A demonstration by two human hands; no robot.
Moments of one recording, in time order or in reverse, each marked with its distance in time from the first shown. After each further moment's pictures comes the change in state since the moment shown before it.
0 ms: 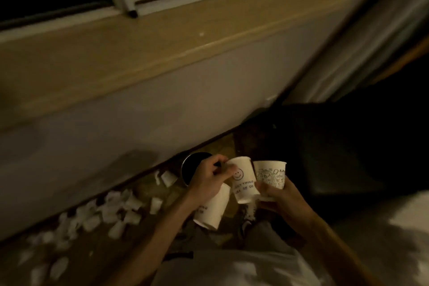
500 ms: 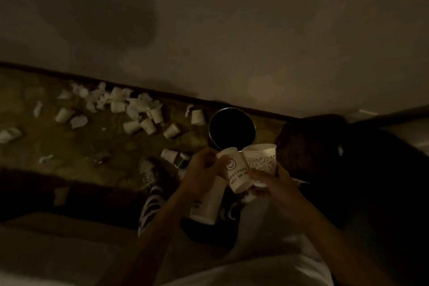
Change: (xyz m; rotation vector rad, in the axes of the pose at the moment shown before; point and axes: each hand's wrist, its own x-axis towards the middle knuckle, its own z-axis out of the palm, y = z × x) left_hand -0.014 -0.188 0.086 -0.336 0.721 -0.184; right_hand 0.147 0.108 -0.018 -0.414 -0.334 0.260
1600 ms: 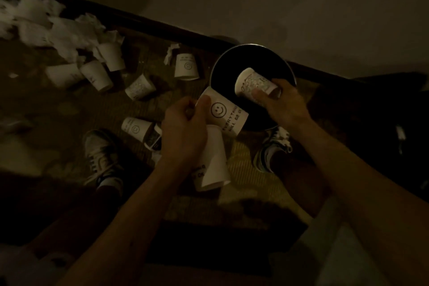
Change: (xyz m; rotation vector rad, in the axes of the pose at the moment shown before) left_hand 0.203 -0.215 0.012 -0.084 0.307 -0.019; right_hand 0.351 0.080 0.020 -0.814 0.264 -0.226
